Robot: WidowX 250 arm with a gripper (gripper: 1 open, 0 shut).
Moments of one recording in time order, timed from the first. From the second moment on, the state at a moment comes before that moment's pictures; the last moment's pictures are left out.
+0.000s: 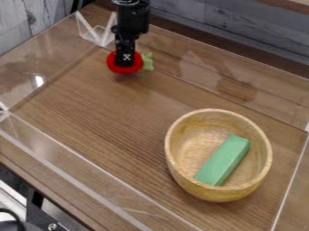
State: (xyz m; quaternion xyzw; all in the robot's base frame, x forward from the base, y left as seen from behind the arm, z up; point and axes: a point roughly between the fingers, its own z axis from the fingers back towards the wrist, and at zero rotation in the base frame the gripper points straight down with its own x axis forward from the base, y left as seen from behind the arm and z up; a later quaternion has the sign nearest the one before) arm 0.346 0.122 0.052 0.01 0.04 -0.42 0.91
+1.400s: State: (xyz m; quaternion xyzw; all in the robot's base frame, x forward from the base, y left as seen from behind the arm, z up) arm 0.361 0.115 0.049 0.02 0.01 -0.42 0.91
